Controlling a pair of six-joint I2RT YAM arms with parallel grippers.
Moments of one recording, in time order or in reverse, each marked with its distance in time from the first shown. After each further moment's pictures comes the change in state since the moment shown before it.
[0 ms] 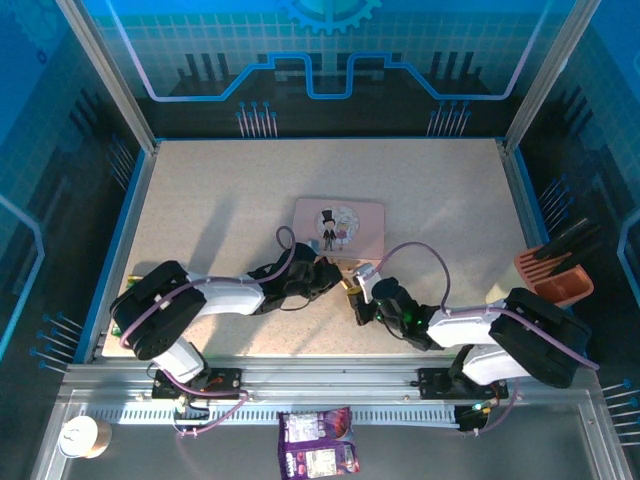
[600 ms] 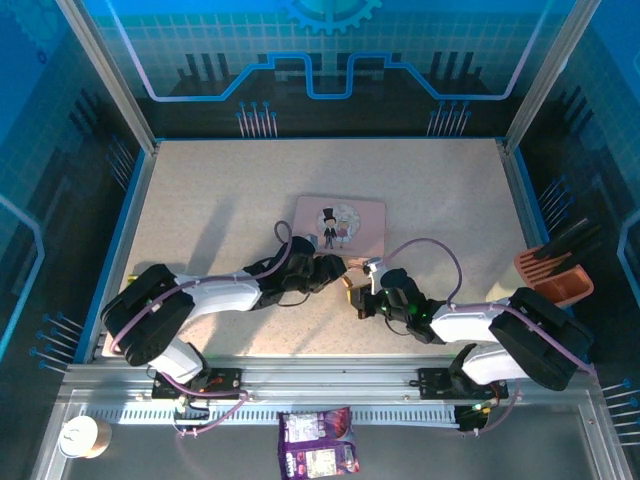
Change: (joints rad) left arm 0.022 -0.061 0.047 -0.147 -0.006 0.055; right arm -0.105 -0.001 0.000 0.013 -0.207 0.239
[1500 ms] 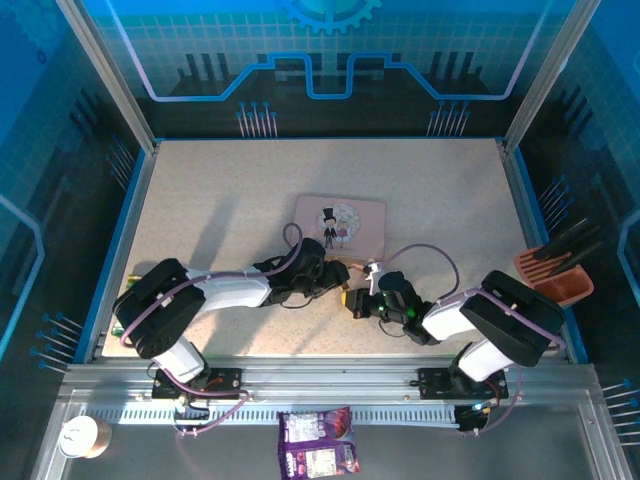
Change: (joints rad) left arm -0.034 0.077 0.073 -0.137 -0.024 0.029; right arm -0.002 0.182 -0.030 0.246 -0.078 0.225
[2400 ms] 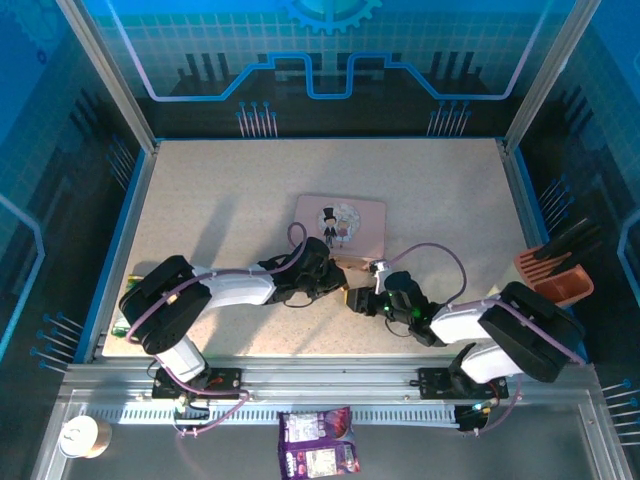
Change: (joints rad) left arm -0.004 0.029 0.032 -0.025 0.014 0.000; right arm -0.020 -0.149 -0.018 -0.138 0.071 -0.113
